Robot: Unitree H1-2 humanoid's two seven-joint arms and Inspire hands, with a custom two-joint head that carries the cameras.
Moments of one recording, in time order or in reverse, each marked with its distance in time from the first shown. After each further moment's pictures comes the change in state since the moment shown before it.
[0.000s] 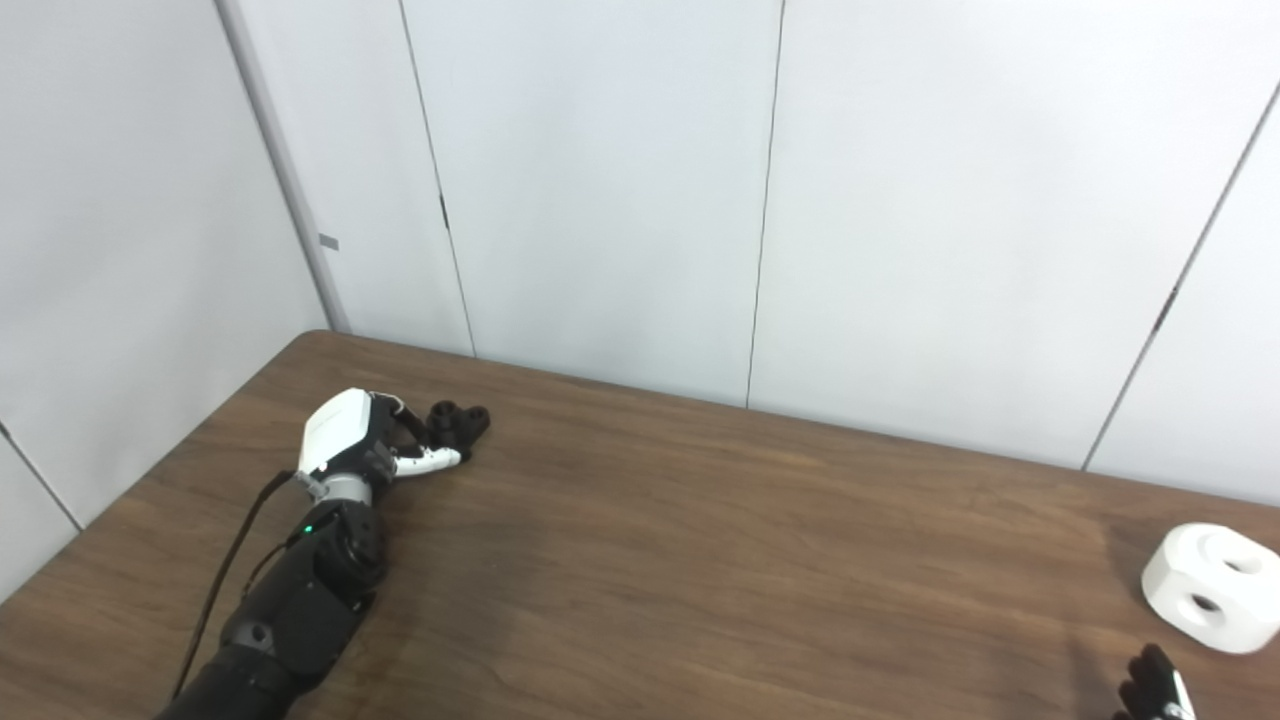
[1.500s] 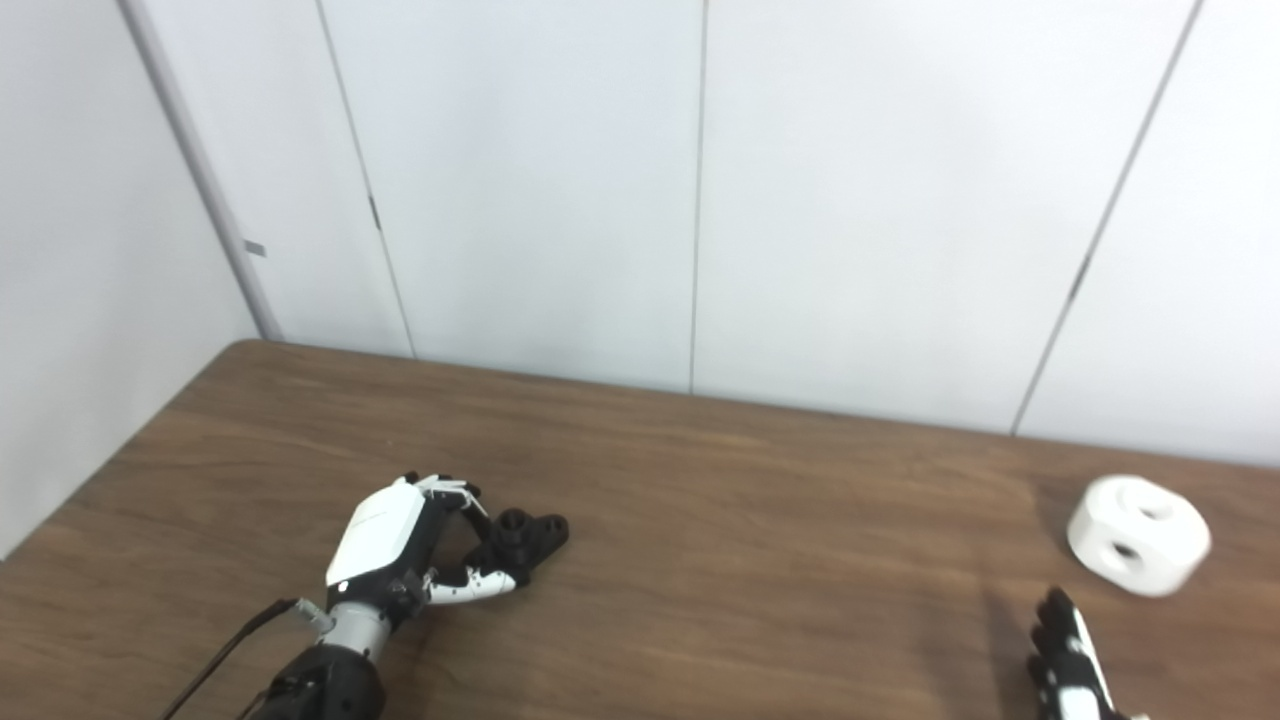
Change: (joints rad) left arm 0.358 -0.110 -0.203 -0.614 0.145 -0.054 -0.136; right arm 0.006 0.036 0.017 -0.038 -0.054 0.038 -0.024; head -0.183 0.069
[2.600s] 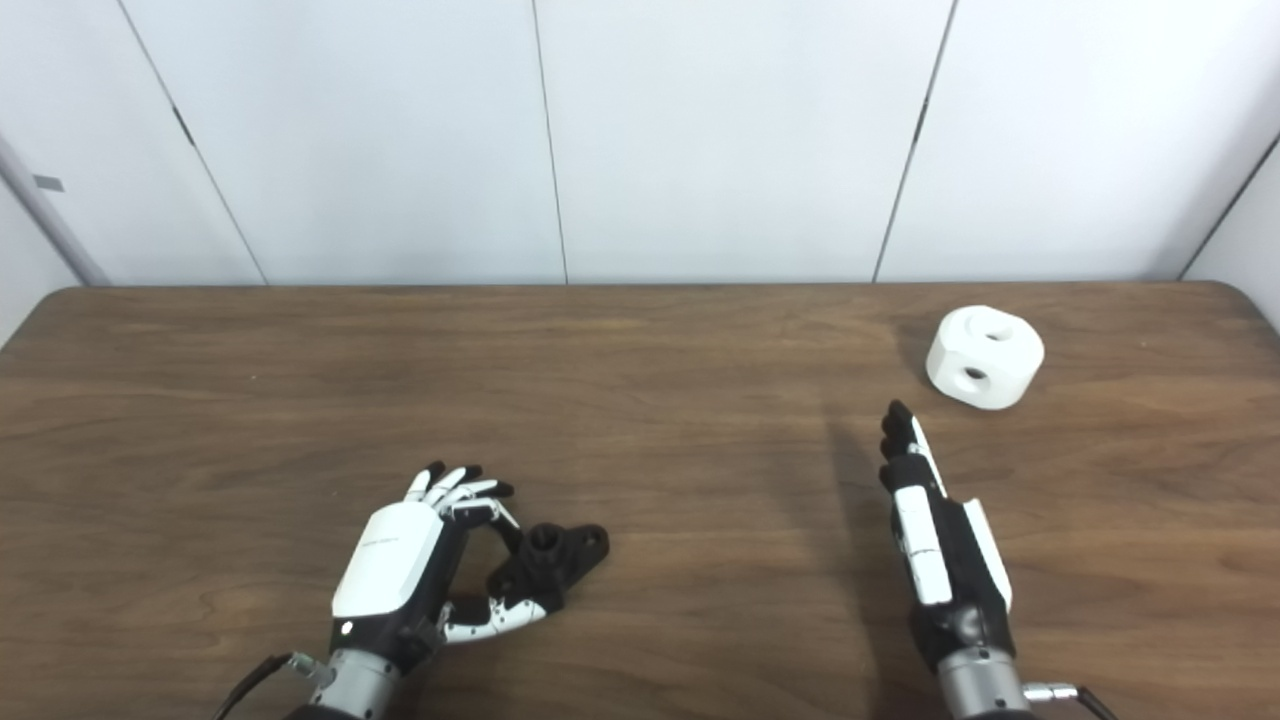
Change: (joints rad) left arm 0.147 -0.097 -0.183 -0.137 0.185 -0.134 -0.044; right arm -0.008 0.030 0.033 -0.097 -0.063 0.090 -0.034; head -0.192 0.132
